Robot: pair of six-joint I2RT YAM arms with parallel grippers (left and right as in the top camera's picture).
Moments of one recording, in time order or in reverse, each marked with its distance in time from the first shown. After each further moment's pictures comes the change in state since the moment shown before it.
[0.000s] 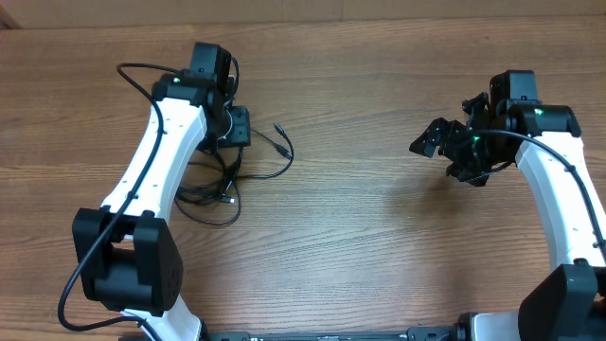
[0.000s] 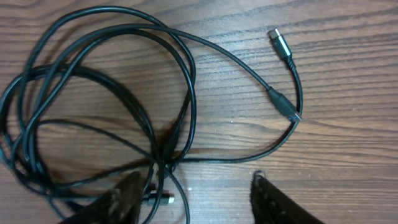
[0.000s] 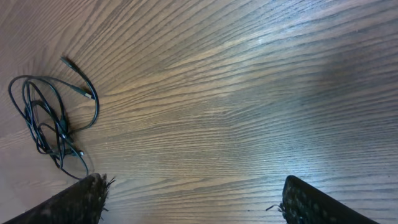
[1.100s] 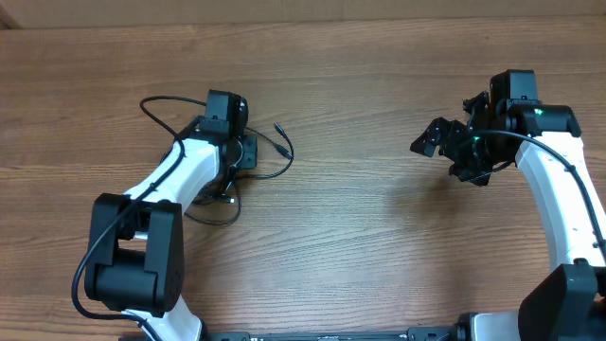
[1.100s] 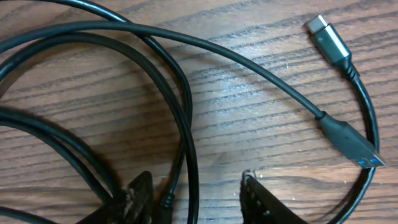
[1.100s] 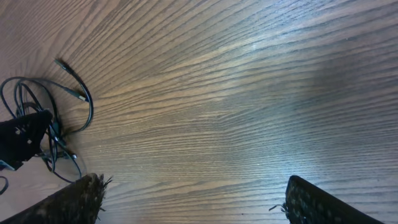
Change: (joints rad) left arm -0.021 0.000 -0.420 0.578 -0.033 0.074; right arm 0.000 0.000 0.000 0.006 0.022 -0.014
